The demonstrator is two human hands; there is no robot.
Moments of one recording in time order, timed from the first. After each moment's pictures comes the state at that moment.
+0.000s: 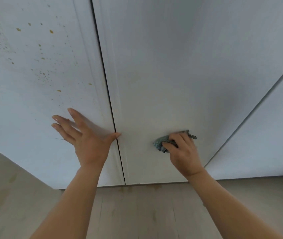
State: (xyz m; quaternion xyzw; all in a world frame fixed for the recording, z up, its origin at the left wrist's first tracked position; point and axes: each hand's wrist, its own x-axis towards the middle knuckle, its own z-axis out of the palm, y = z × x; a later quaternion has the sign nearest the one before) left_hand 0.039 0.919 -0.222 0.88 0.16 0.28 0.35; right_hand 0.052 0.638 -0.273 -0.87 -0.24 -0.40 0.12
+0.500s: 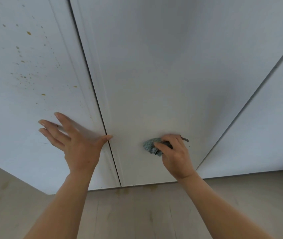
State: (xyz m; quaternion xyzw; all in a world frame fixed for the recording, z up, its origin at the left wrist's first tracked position) left_hand 0.035 0.914 -0.218 0.88 0.17 0.31 0.33; right_hand 0.044 0.643 -0.275 -0.87 -0.22 -0.39 0.20
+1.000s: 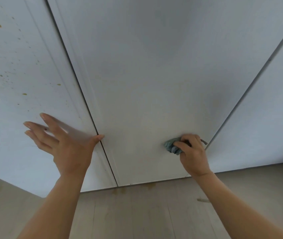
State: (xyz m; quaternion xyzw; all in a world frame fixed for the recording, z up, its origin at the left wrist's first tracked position) left_hand 0.039 0.916 -0.226 0.87 0.16 0.31 0.34; right_hand 0.046 0.570 -0.303 -0.90 -0.15 -0.38 0.19
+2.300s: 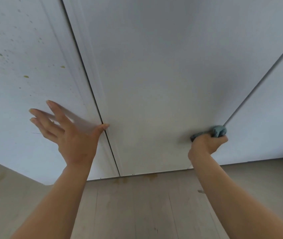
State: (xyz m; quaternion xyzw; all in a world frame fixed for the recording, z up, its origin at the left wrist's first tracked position) left_hand 0.042 0.919 -0.240 0.87 0.15 0.35 0.31; right_hand 0.081 0.589 -0.300 -0.62 0.47 -0.33 0.54
